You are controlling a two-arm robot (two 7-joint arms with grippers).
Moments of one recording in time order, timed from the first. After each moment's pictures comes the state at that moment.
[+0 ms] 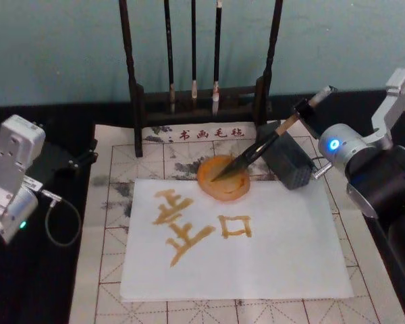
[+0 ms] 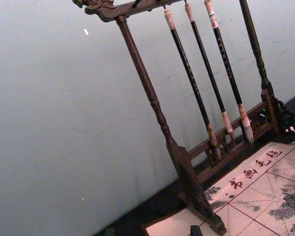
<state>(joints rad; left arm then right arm) -0.20 0.60 0.45 -1.41 -0.25 -0.12 0.03 0.40 0.17 -0.22 -1.25 1.20 0.25 -0.19</state>
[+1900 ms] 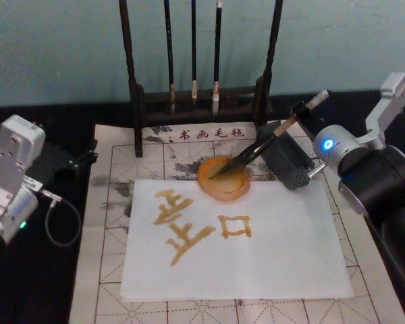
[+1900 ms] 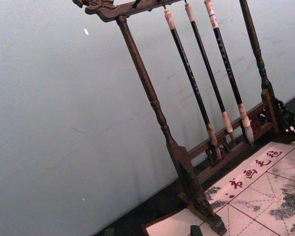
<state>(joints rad) -0.20 0.60 0.45 -1.41 -0.25 -0.12 0.03 0.45 0.19 -0.29 -1.18 1.27 0.17 -0.22</state>
